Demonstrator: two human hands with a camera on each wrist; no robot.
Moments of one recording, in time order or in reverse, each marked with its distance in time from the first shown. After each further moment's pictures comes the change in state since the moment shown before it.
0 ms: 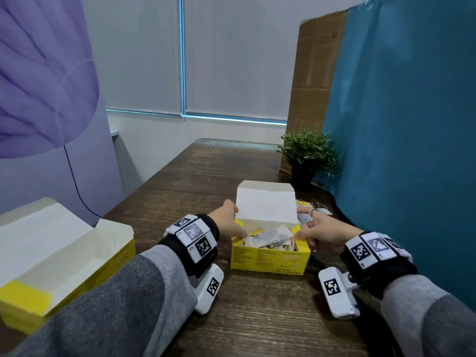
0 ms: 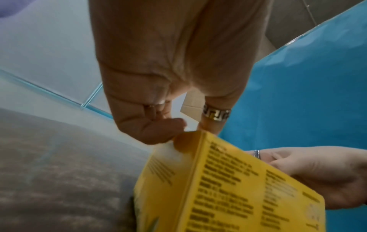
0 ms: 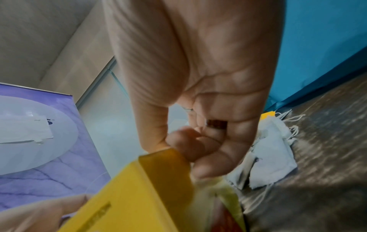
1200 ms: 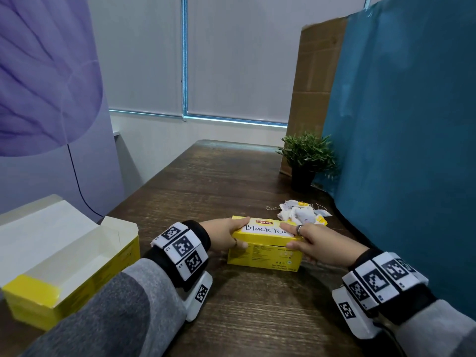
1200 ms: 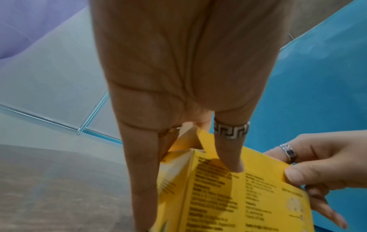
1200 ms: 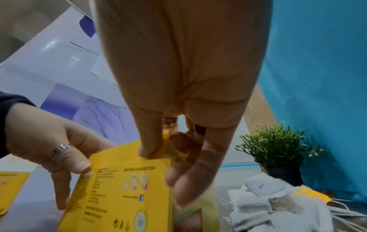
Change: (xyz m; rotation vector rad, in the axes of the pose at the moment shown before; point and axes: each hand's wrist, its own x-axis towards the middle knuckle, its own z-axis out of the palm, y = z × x) left_hand -0.029 -0.010 -0.003 0.317 -0.198 0.128; right_hand -0.037 -0.014 0.028 -0.919 0.036 -0.202
